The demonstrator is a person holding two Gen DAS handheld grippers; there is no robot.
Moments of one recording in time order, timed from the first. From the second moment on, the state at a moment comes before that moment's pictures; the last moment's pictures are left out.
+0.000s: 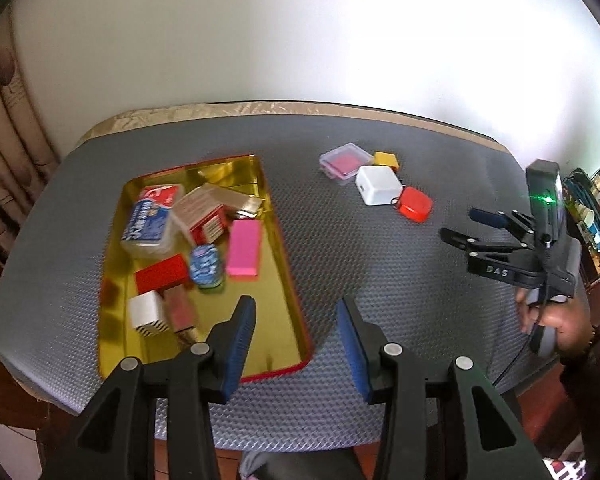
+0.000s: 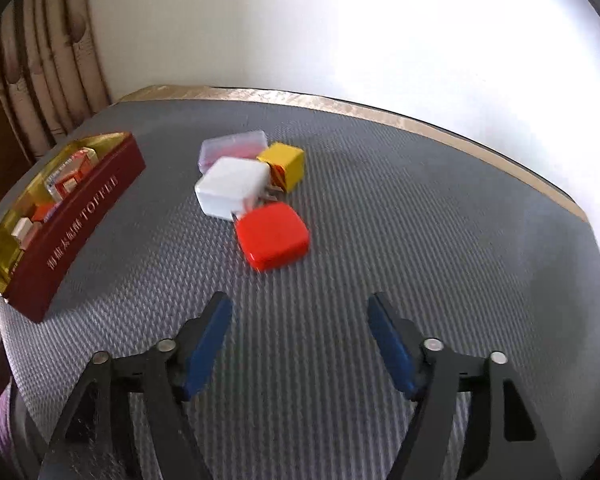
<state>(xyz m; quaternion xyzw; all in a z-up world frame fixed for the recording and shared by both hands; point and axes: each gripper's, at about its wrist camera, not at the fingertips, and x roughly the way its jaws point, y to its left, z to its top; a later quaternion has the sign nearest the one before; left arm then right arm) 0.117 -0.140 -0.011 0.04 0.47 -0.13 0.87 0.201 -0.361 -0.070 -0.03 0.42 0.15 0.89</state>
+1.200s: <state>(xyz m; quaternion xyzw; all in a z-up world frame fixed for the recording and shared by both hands) 0.262 -0.264 -0.049 -0.01 0.54 -0.20 0.81 0.203 -0.473 -0.104 -0.01 0.43 0.08 0.90</state>
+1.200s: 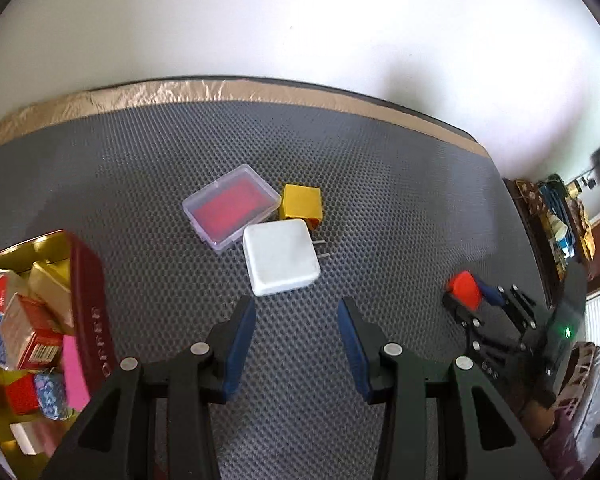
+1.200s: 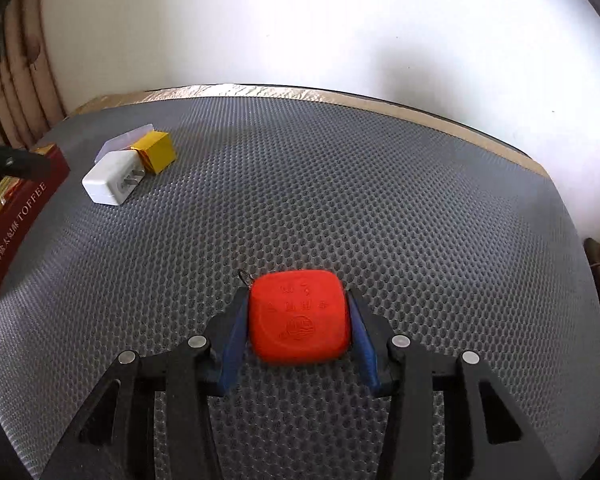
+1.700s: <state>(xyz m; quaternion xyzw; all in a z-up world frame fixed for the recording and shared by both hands) 0.306 -0.289 -0.073 -0.03 0.58 -0.20 0.79 0.203 -0.489 -0.102 0.04 0.43 0.11 0.89</state>
